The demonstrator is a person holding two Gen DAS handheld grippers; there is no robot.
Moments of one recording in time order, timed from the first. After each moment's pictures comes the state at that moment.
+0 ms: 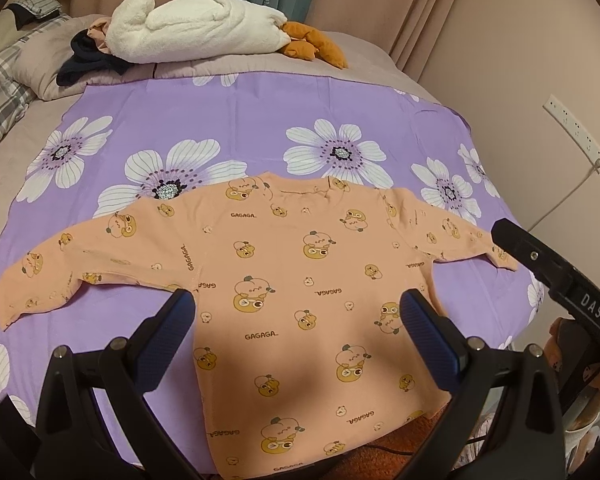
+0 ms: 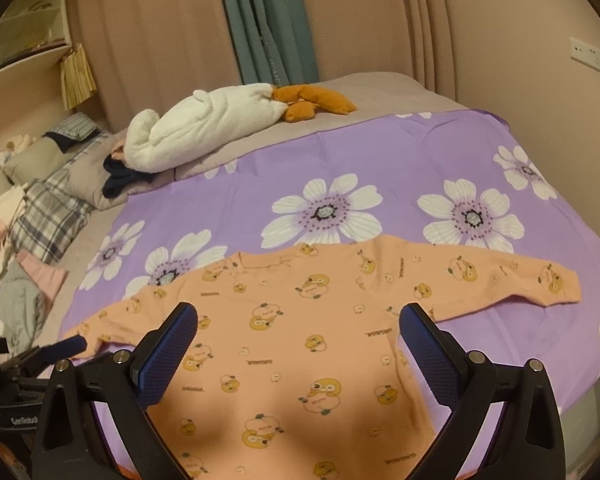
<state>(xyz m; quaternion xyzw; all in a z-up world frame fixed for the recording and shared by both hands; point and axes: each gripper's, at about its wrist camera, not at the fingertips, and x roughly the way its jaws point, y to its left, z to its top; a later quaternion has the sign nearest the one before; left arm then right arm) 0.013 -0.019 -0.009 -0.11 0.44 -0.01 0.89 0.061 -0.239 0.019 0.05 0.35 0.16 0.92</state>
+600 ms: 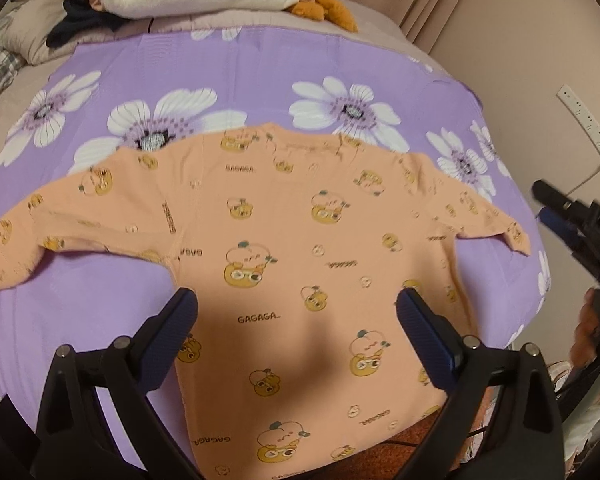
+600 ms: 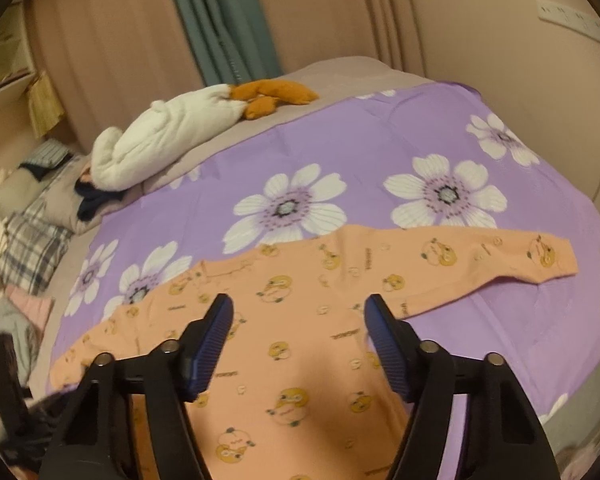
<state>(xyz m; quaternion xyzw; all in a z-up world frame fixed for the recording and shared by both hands) 0.029 -0.018 -0.070 -0.13 0.49 -0.02 0.86 0.090 -0.283 -0.005 0.10 0.37 0.12 0.92</state>
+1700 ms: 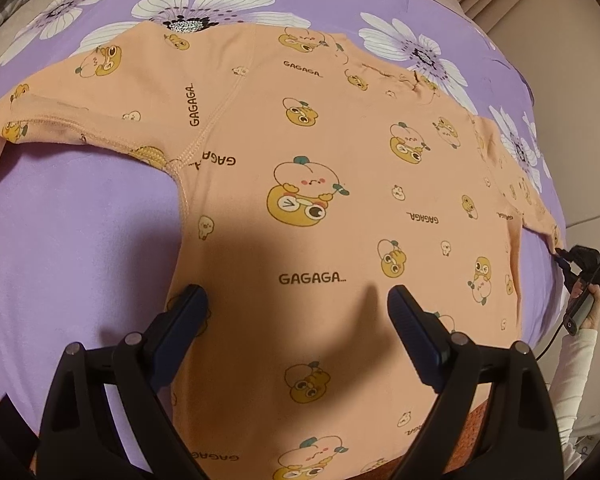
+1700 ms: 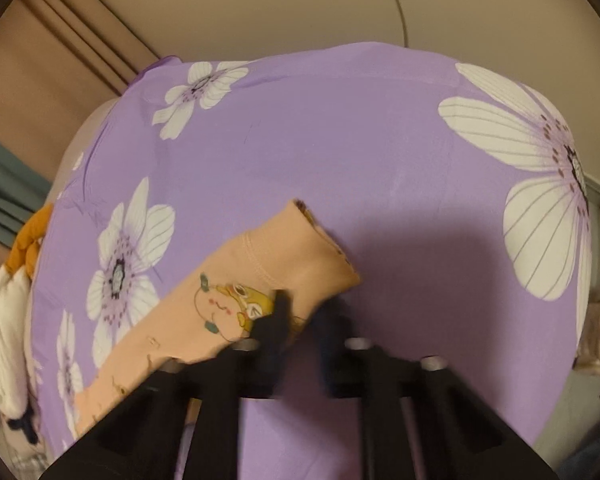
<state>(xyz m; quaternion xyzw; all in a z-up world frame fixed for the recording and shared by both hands) 0.039 0.005 -0.146 -0.21 0.55 0.02 0.81 0.189 -0.559 -0.133 0.37 0.41 -0.17 0.82</state>
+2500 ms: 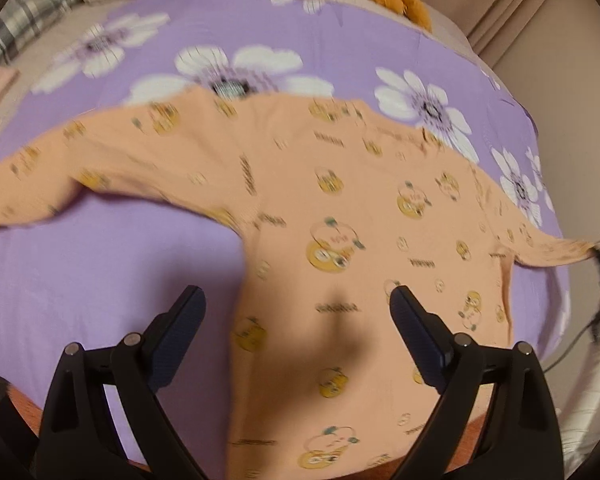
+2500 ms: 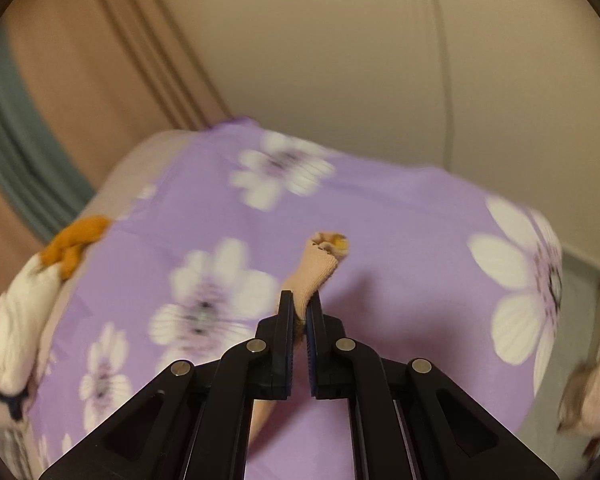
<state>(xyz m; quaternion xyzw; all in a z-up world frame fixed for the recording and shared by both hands) 0.024 0.030 -0.094 -0.19 0.49 0.07 0.84 0.162 -0.530 -0.016 0.27 0.30 -0.14 0.90</state>
